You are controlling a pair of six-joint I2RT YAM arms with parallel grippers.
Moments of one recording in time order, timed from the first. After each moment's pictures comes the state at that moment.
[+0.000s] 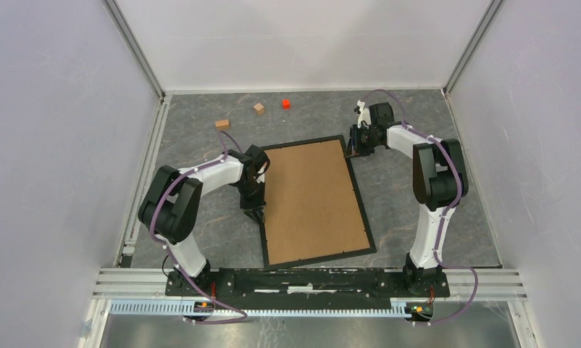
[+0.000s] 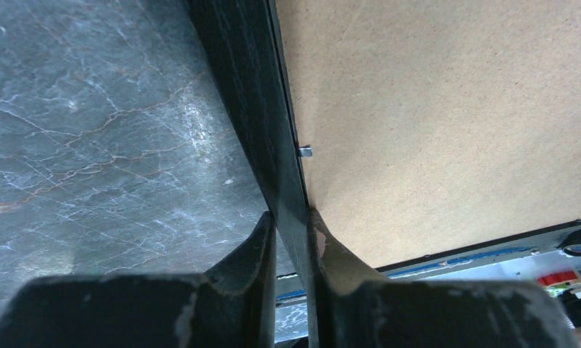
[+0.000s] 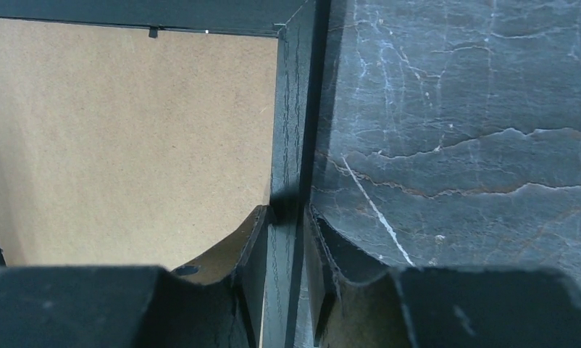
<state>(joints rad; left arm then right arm) -0.49 1.74 1.02 -0.85 0.22 -0.51 0.16 2.03 1.37 -0.34 -0.40 0.14</state>
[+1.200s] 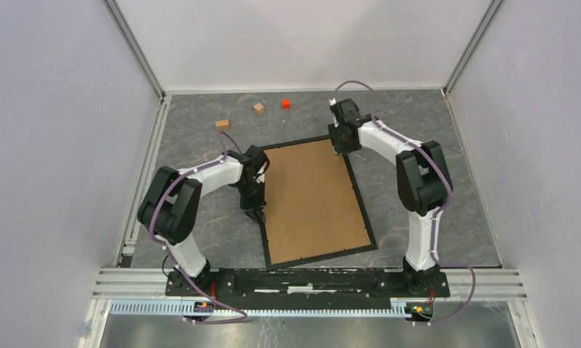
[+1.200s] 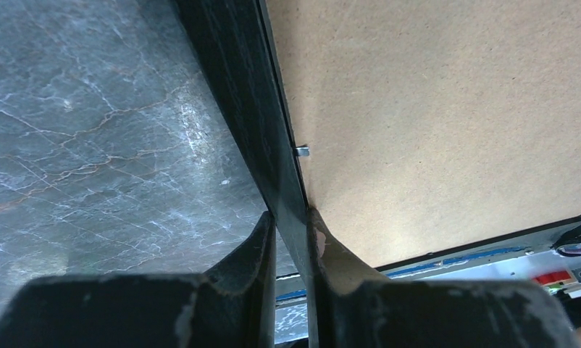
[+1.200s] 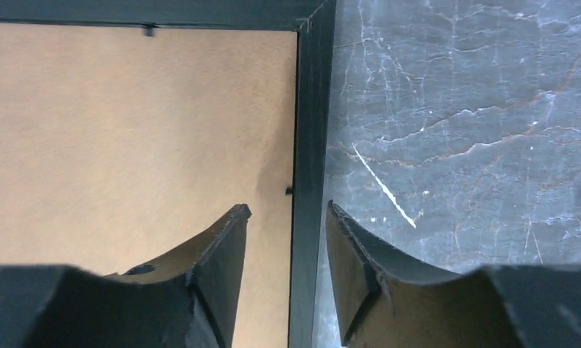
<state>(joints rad) -0.49 1.74 1.02 -0.84 0.23 -0.52 0.43 2.06 1.52 -0.51 0.23 0.14</state>
